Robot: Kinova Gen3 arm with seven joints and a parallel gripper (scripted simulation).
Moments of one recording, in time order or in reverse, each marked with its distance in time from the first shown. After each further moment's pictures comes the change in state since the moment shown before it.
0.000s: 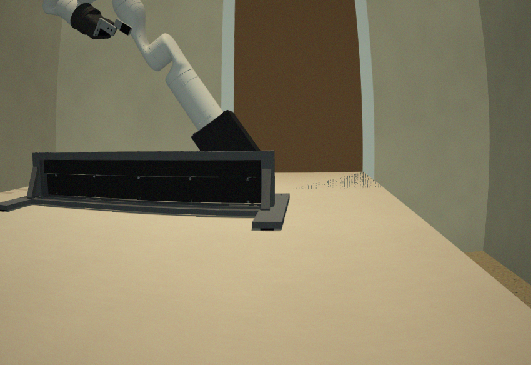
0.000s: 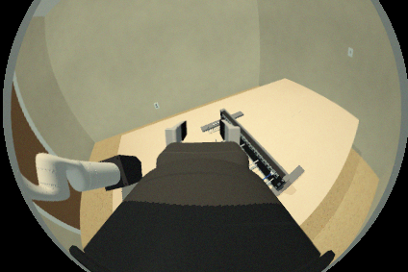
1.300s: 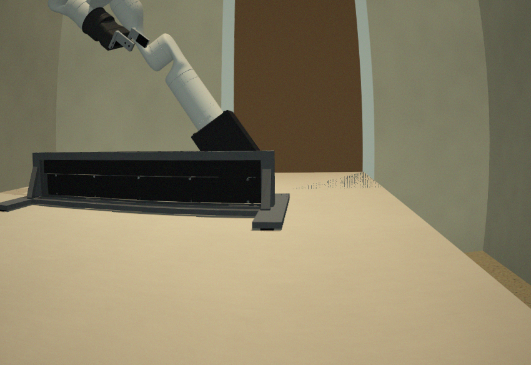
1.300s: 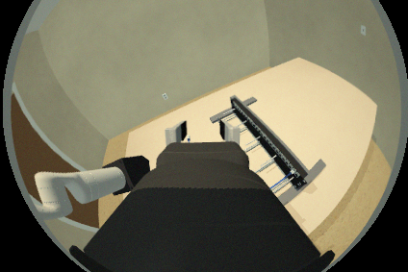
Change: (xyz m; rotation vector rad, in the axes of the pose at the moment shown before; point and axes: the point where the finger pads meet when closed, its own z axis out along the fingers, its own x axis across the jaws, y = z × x) arm -0.001 0.005 0.073 -0.121 -0.099 0.083
